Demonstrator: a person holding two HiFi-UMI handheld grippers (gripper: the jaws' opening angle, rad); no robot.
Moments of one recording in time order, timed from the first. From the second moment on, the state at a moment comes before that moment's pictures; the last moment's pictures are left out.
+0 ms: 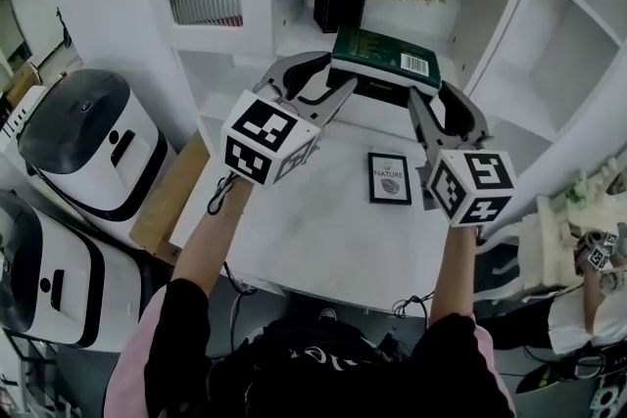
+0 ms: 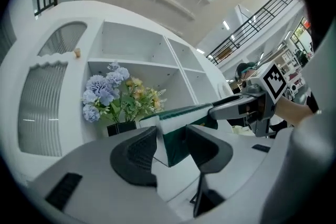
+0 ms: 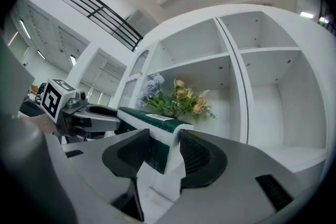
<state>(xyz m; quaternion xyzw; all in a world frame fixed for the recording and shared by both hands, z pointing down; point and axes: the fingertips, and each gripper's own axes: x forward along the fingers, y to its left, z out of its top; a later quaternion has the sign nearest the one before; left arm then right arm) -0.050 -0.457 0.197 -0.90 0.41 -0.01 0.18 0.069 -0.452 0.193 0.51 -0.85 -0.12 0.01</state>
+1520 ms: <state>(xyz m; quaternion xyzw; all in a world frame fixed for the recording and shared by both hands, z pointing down) -0.133 -0.247 0.365 -0.89 0.45 -0.02 0.09 -0.015 -0.258 0.363 0.48 -0.87 0.00 0.09</state>
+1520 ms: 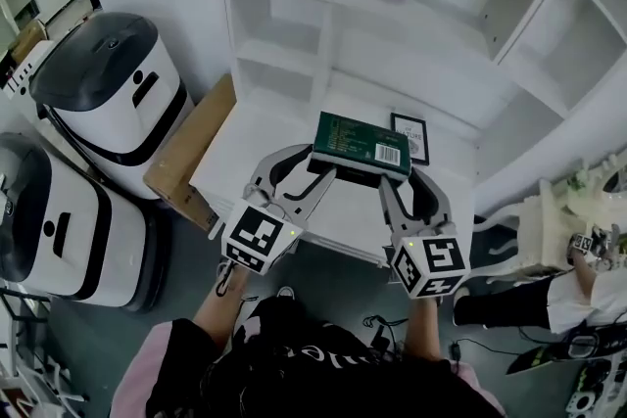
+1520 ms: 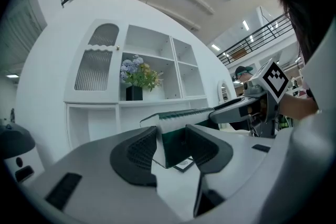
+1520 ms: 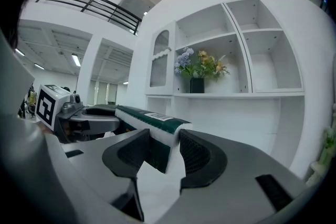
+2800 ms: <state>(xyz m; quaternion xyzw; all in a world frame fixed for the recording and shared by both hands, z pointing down) -0.014 -0.047 0.429 -0.84 0.53 -0.05 0.02 0.103 -0.073 0.427 0.41 -0.91 0.02 0.10</state>
